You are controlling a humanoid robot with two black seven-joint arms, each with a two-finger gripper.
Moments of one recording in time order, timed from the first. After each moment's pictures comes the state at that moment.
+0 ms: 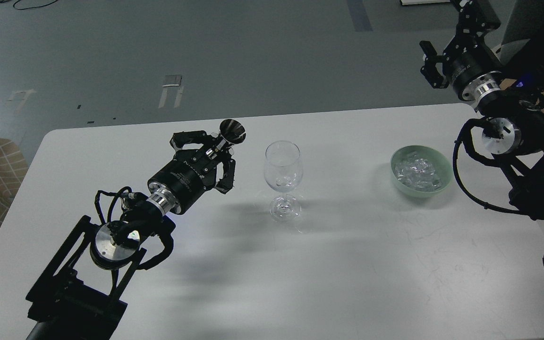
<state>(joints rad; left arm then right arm) -0.20 0.13 -1.22 -1.56 0.14 0.08 0.24 0.82 -0.31 0.94 0.74 -0.44 0.13 0.28</state>
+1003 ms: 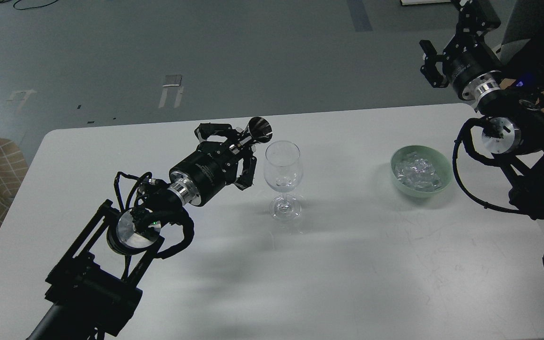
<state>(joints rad) -0.30 0.11 -1.14 -1.55 0.23 0.14 0.28 0.82 -0.31 0.94 0.74 -0.44 0.13 0.28</state>
